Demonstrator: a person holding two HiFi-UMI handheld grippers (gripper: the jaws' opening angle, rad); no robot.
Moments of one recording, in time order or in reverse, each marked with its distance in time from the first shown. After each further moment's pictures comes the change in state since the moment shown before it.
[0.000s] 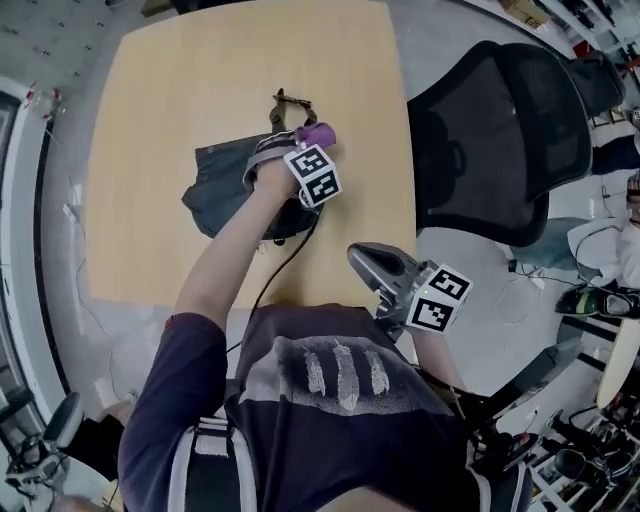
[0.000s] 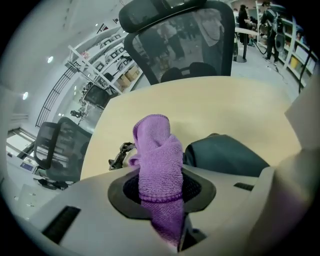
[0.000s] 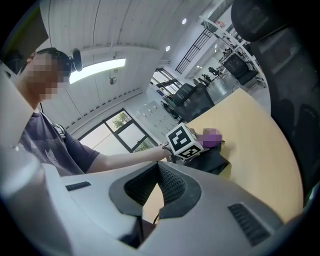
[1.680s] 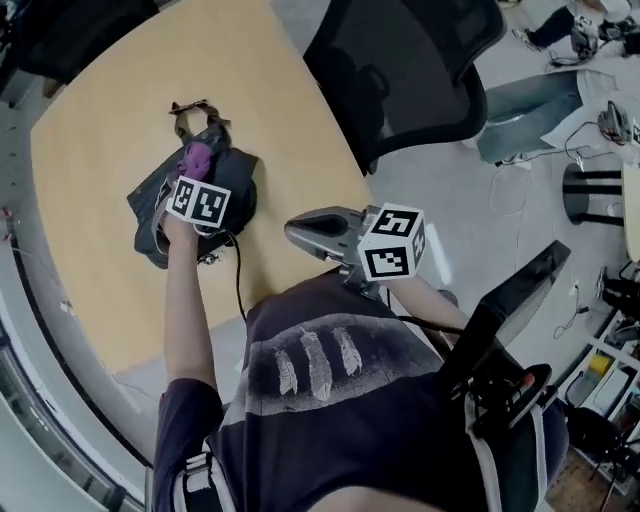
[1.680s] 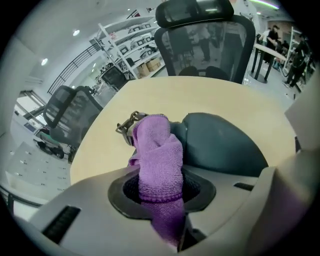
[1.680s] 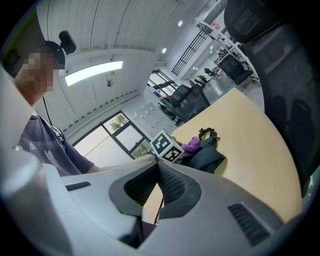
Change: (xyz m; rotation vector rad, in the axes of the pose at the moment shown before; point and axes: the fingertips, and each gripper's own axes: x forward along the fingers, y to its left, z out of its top) left arm -0.030 -0.015 -0.086 -0.290 0.049 -0.045; right arm 0.001 0.003 -0.014 0.039 -0.021 -0.034
